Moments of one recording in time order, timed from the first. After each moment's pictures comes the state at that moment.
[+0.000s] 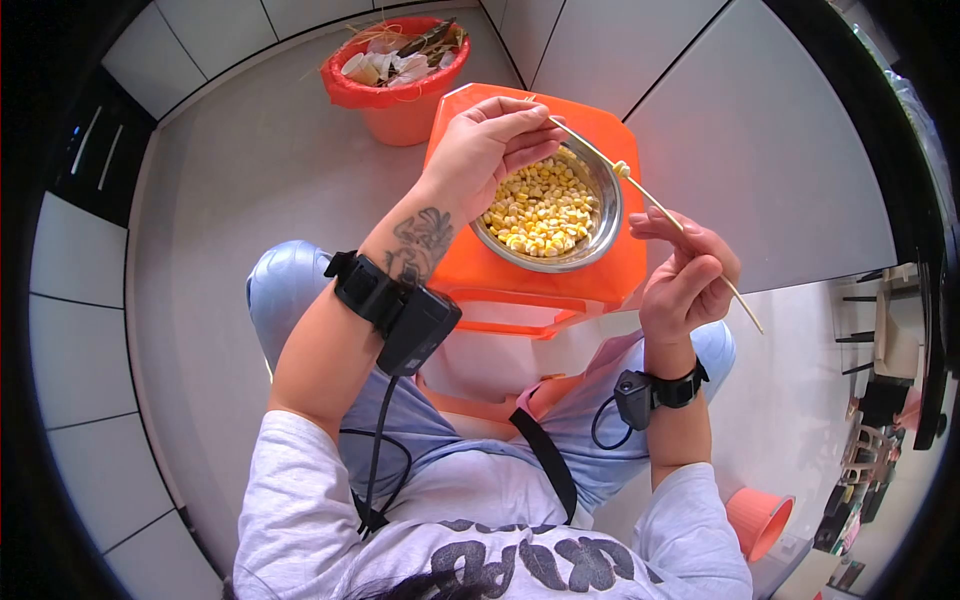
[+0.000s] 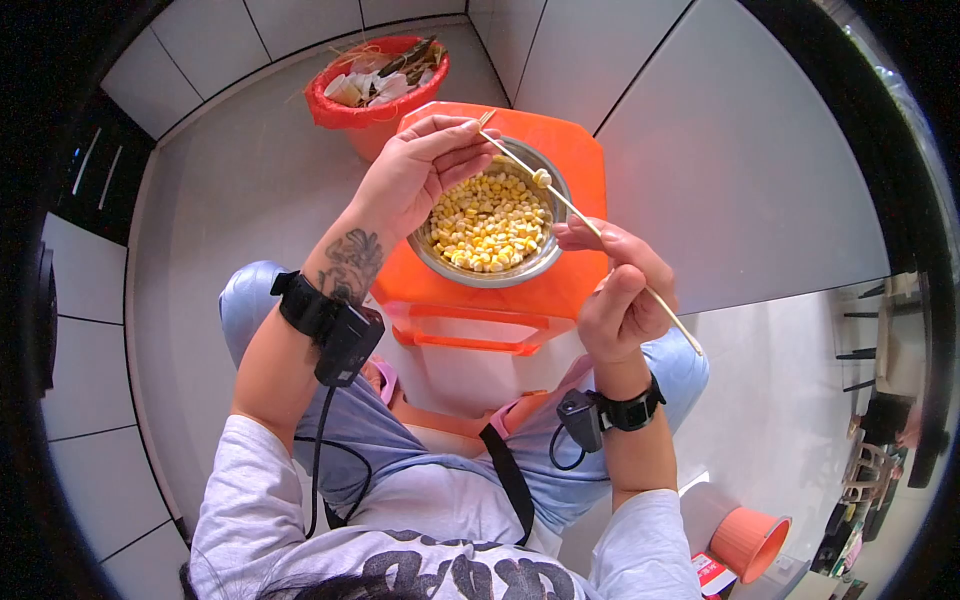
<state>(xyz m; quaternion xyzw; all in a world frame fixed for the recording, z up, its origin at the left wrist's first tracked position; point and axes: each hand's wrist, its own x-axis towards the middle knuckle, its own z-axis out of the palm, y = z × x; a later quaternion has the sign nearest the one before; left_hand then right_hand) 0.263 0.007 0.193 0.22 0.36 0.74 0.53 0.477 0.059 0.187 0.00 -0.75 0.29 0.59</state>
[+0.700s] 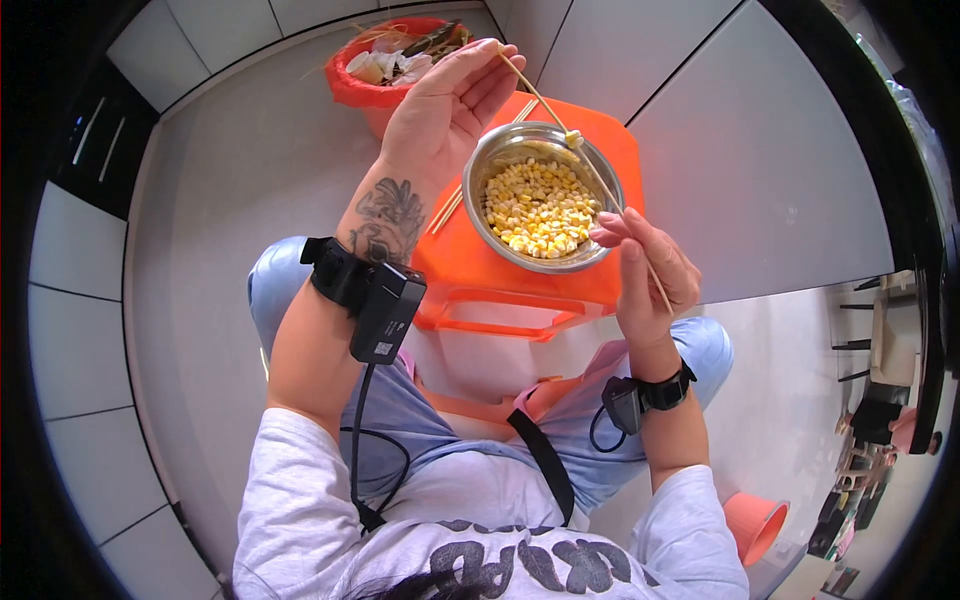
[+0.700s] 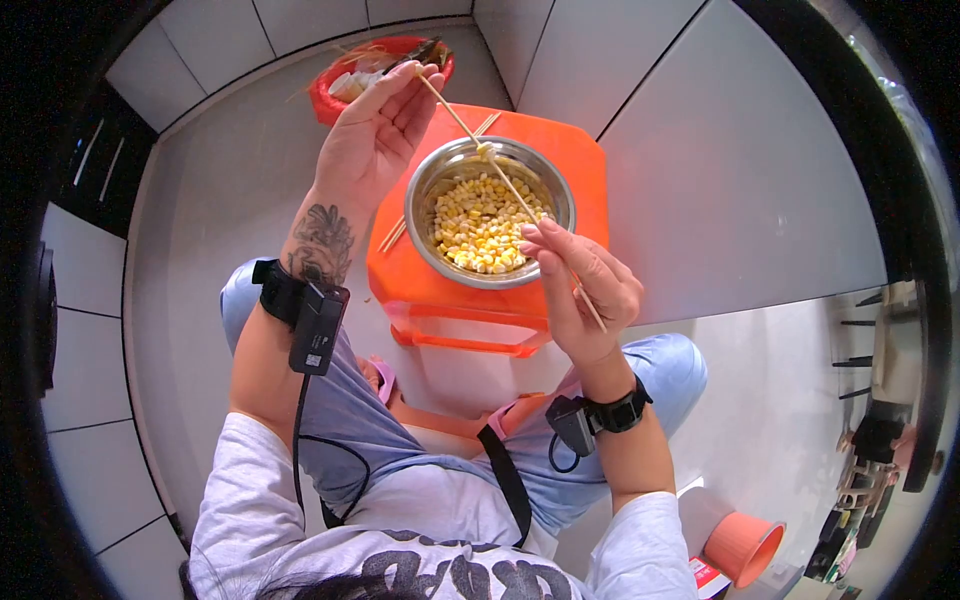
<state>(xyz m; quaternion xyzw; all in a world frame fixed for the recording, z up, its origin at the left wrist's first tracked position) 0.234 0.000 0.218 0.18 0.24 0.84 0.46 0.468 0.044 0.184 -0.04 -0.78 0.35 0.52</state>
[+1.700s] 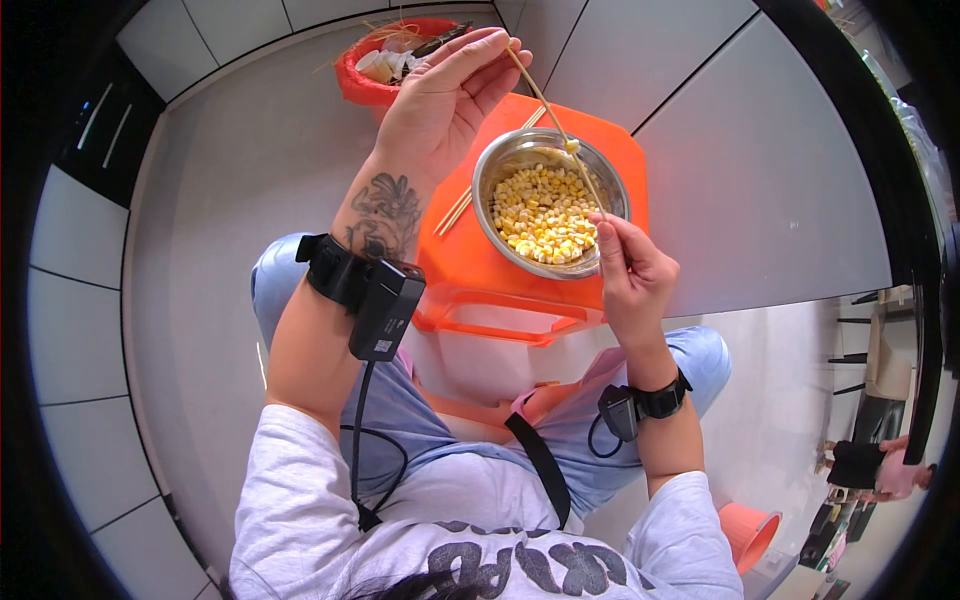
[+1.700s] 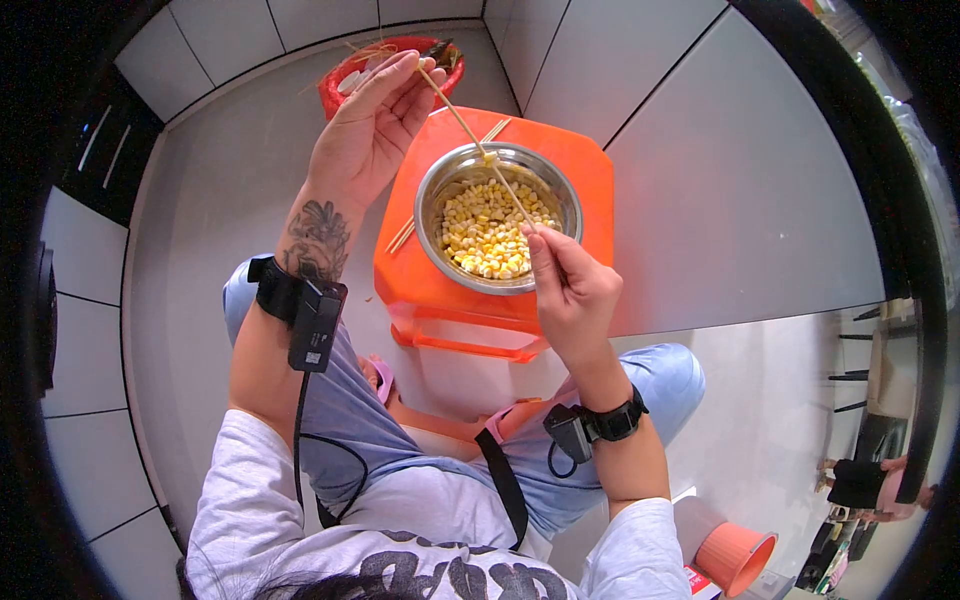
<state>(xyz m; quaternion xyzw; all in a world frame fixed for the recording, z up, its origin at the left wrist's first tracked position) 0.217 -0.006 0.220 0.27 0.20 0.83 0.44 0.458 0.035 0.179 -0.24 -0.78 0.38 0.42</state>
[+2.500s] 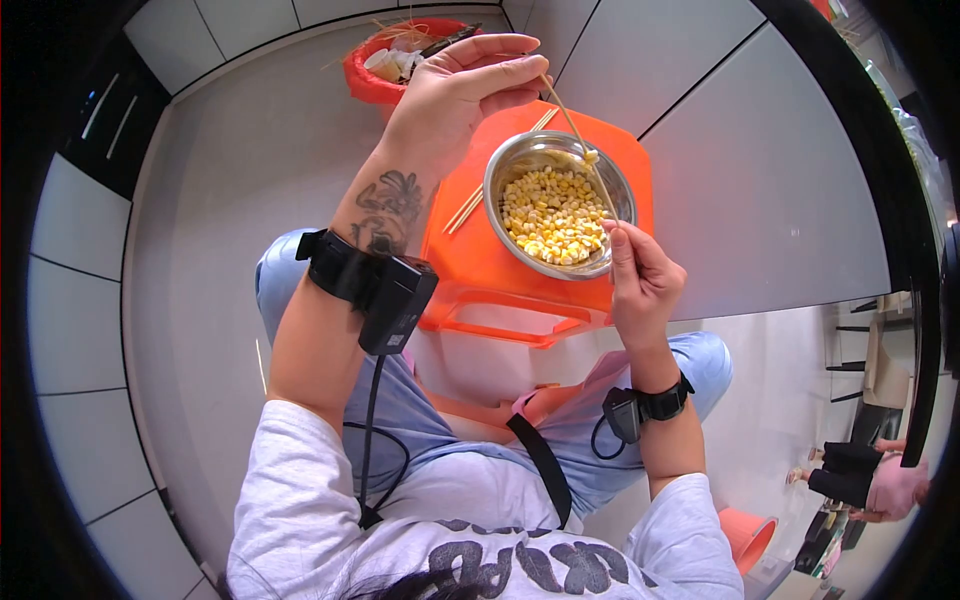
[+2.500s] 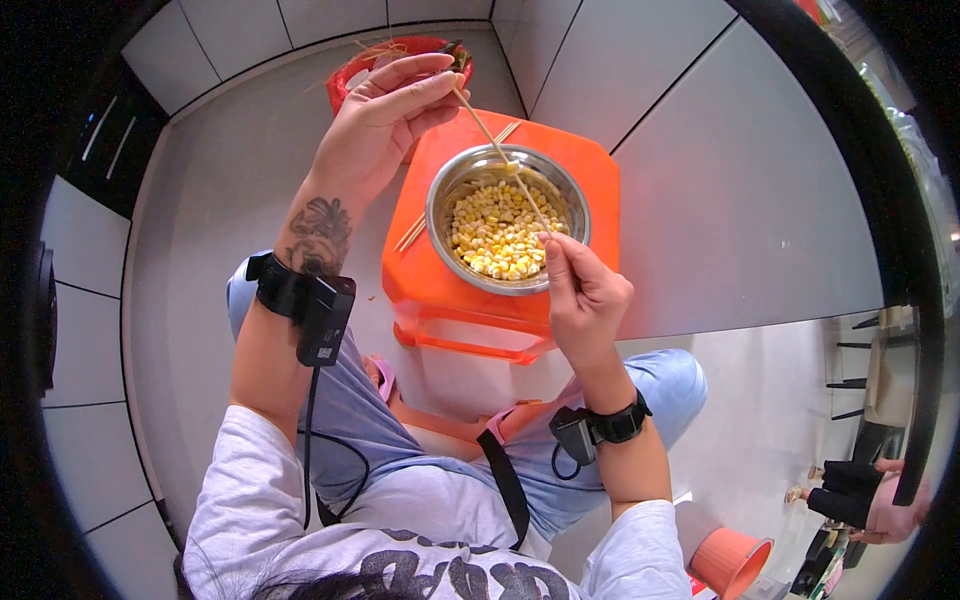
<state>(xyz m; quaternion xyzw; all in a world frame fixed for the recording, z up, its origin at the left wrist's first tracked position) 0.219 -0.013 0.228 0.36 0.36 0.78 0.37 0.461 0.036 0.172 -0.24 -0.77 0.40 0.44</state>
